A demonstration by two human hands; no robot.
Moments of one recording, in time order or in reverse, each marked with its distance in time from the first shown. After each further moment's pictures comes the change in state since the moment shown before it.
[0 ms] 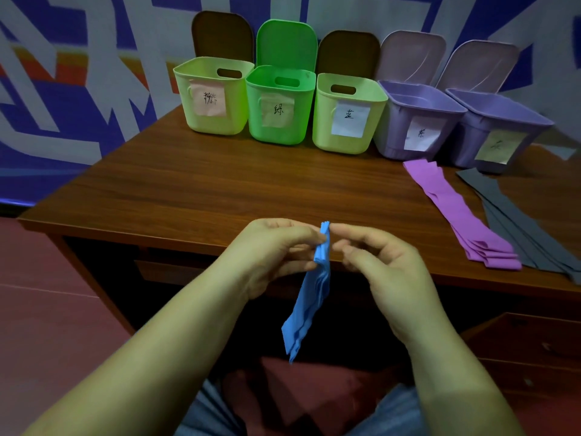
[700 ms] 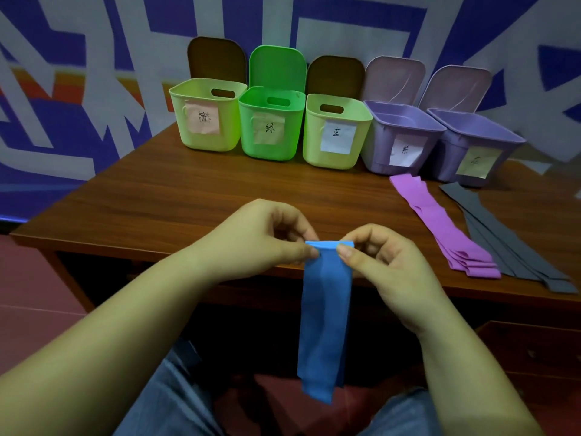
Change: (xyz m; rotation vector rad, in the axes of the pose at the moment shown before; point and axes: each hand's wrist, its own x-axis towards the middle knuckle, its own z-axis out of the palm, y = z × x) left_hand -0.005 0.028 -0.015 0.780 -0.184 0.492; right_hand 0.008 -0.015 -0.021 0.081 -0.130 -0.012
